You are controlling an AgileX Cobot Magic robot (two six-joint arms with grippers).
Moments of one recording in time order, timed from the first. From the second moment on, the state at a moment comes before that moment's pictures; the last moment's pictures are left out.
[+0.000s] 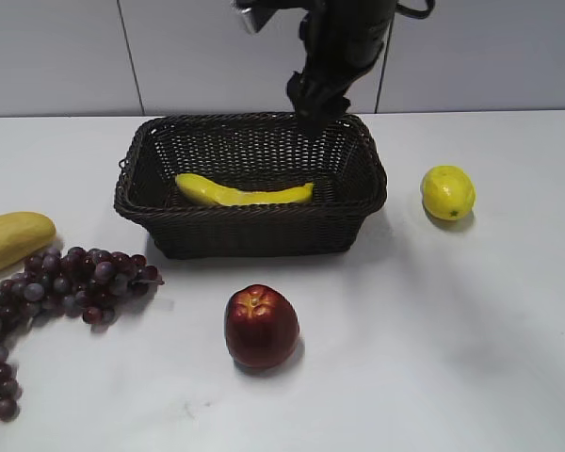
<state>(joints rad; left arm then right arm) 0.05 -0.01 -0.50 -0.23 1.03 0.10 0.57 2.07 -1.94 -0.03 1.16 -0.40</state>
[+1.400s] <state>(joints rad) 0.05 -0.01 -0.50 -0.23 1.03 0.10 0.04 1.28 -1.16 0.08 1.14 -0.03</state>
